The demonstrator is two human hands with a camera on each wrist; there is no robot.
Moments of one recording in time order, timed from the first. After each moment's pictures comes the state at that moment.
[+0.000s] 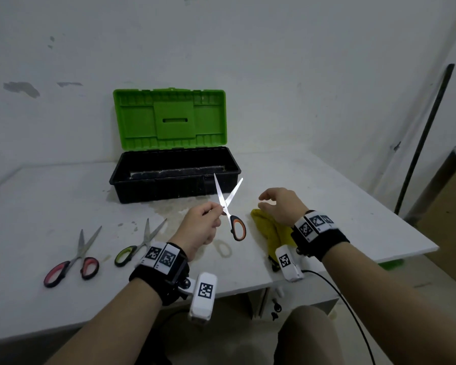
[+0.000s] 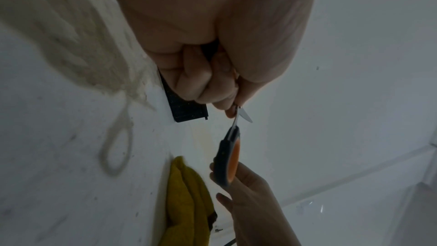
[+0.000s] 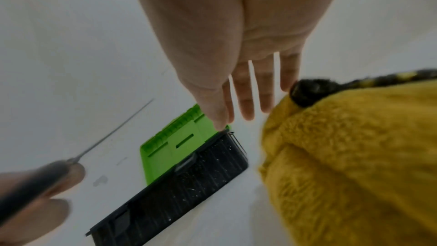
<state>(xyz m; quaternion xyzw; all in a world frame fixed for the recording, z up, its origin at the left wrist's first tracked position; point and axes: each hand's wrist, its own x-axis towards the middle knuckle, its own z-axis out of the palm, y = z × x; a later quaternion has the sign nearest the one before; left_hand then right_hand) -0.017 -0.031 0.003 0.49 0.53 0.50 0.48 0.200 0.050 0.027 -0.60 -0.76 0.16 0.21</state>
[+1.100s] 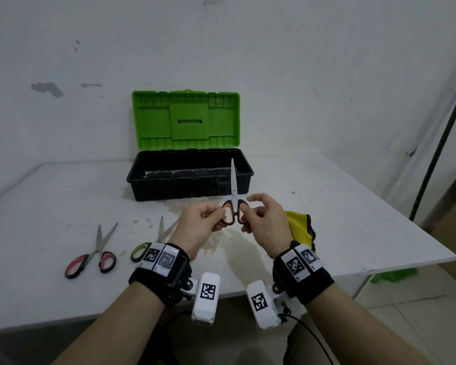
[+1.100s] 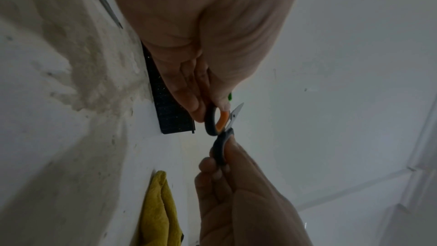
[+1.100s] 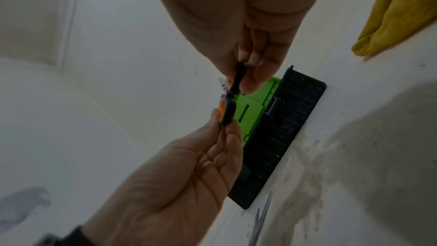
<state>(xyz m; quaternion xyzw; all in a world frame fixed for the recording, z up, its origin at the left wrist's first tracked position) -0.042 -0.037 -0.004 0.46 0.54 0.56 0.43 0.119 -0.027 0.020 -0.49 -0.62 0.36 0.49</state>
